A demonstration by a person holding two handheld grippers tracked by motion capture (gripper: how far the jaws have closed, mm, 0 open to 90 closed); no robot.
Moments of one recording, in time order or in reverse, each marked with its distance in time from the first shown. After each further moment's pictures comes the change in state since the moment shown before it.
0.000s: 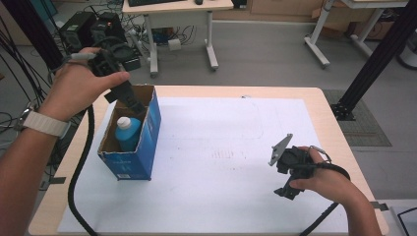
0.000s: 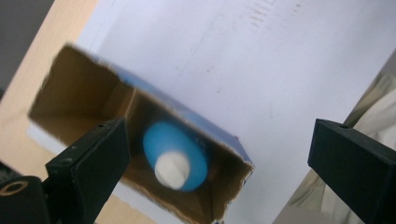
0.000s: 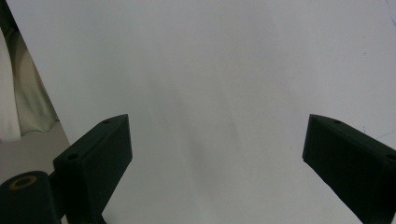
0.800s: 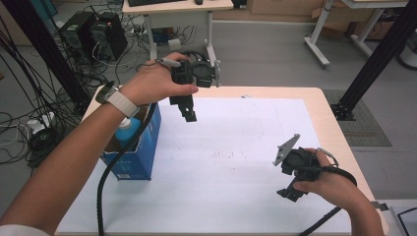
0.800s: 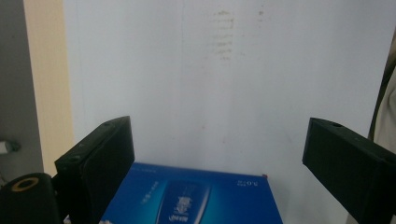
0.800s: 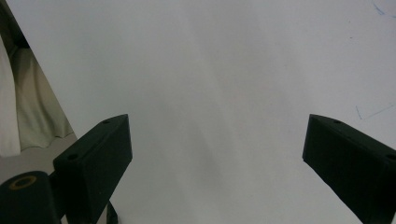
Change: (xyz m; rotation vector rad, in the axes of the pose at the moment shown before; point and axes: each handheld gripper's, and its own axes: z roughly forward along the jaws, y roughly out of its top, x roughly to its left) left arm -0.043 0.128 0.076 0.109 -0.027 0.468; right arm 0.012 -0.011 -0.012 -0.018 -0.033 0.069
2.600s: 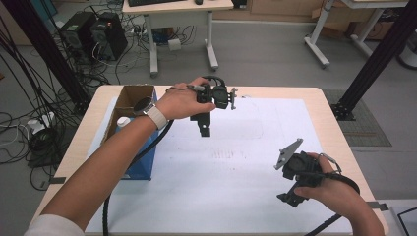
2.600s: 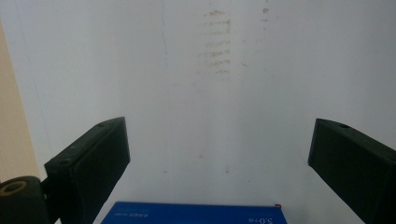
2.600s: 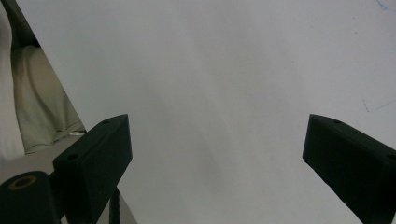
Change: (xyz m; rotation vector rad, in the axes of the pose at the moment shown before) left arm 0.019 0.030 0.071 0.046 -0.056 0.039; right arm 0.014 -0.004 -0.004 -0.012 -0.009 0.021
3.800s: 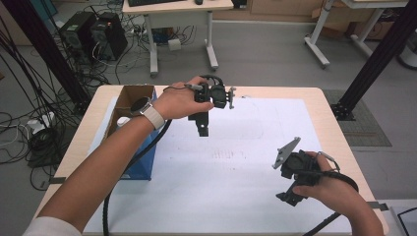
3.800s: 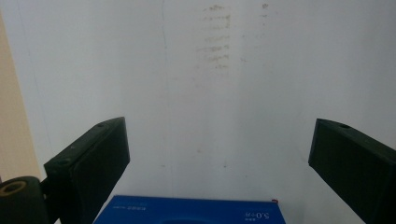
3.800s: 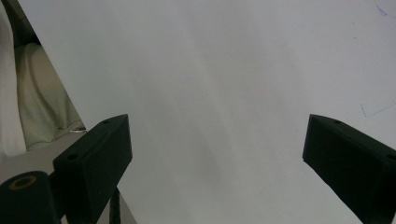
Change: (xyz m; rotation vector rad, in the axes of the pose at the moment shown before) left arm -0.002 -0.002 -0.003 0.013 -0.001 -0.011; right arm -0.001 0.006 -0.001 0.010 0.000 -0.012
